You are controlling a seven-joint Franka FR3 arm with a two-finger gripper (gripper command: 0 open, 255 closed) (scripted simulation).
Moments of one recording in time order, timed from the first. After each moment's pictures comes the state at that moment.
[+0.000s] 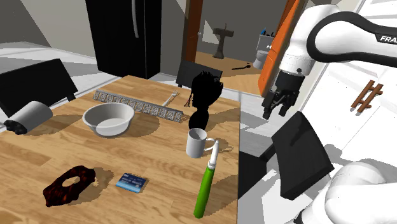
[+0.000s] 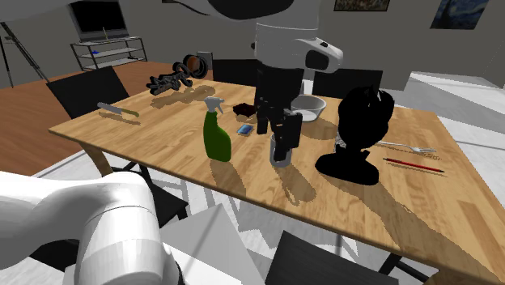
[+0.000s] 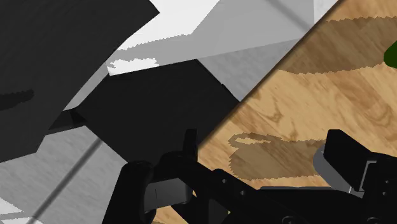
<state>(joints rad) -0.01 -0.80 -0.03 -2.40 0.03 1.55 0.15</state>
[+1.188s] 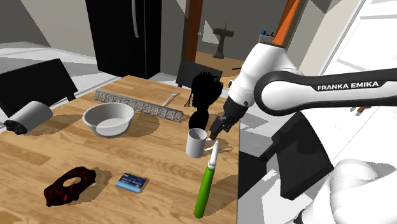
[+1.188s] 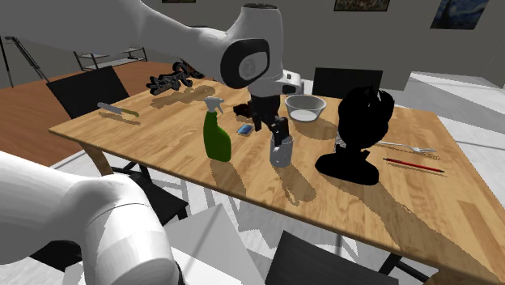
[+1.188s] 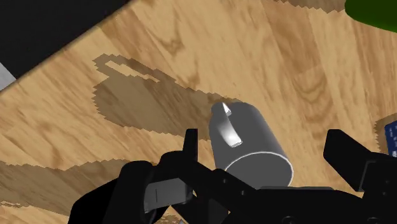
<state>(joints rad) 0.19 -0.58 0.15 -2.57 0.17 2.19 0.10</state>
